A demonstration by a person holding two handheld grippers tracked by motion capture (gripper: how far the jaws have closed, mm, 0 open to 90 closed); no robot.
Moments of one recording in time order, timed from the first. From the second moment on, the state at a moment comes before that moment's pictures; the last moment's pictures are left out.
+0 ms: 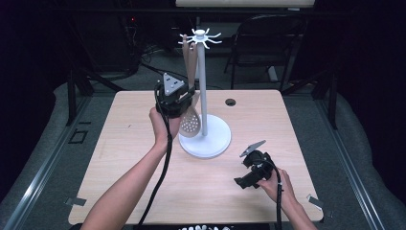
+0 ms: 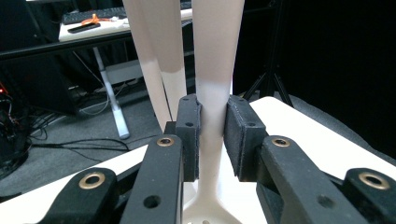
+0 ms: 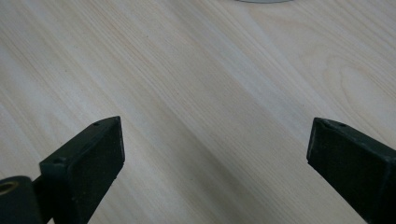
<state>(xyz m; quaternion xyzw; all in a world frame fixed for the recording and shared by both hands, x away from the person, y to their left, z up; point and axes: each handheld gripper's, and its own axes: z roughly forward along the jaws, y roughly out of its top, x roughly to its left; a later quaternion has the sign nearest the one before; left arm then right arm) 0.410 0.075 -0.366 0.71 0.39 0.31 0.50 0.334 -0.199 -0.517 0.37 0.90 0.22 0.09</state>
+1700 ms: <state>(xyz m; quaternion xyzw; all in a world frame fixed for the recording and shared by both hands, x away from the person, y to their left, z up) 0.361 0.149 -0.414 0.76 0.38 0.27 0.46 0.333 -0.199 -0.517 0.37 0.90 0.23 0.09</state>
